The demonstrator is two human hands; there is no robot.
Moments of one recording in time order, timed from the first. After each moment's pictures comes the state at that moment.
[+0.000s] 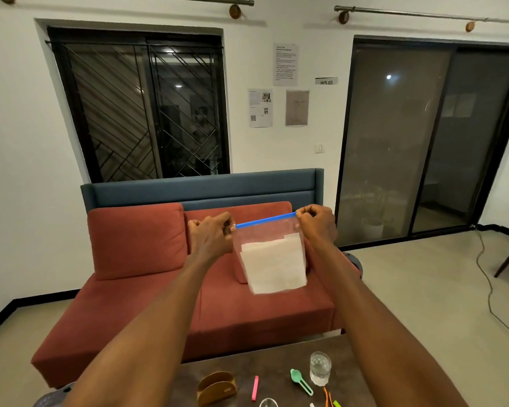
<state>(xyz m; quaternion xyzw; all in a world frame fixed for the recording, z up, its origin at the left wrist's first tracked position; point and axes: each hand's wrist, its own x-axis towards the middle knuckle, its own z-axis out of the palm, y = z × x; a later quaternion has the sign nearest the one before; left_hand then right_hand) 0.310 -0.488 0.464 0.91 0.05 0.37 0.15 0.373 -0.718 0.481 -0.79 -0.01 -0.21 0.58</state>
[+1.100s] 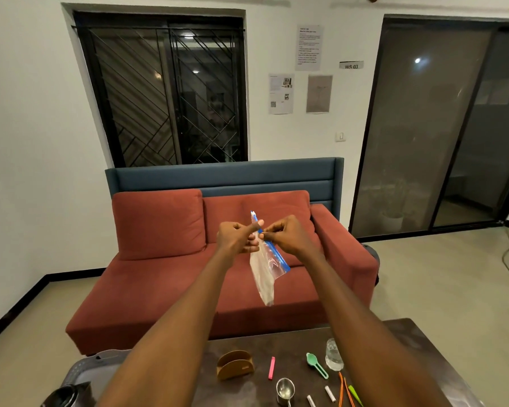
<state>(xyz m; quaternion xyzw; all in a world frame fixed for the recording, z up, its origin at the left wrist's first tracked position) 0.289 -0.486 0.440 0.67 0.16 0.17 0.70 0.333 -0.635 0.445 -0.81 -0.29 -0.02 0.51</state>
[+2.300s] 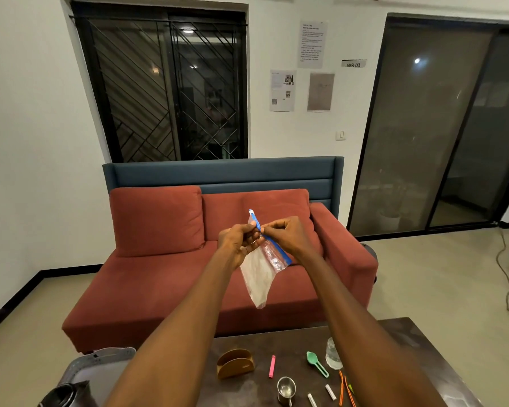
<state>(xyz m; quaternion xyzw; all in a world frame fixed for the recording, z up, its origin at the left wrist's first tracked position) 0.294 -0.470 0.426 0.47 0.19 0.11 0.85 0.328 -0.615 0.435 -0.75 -0.25 -0.01 0.61</state>
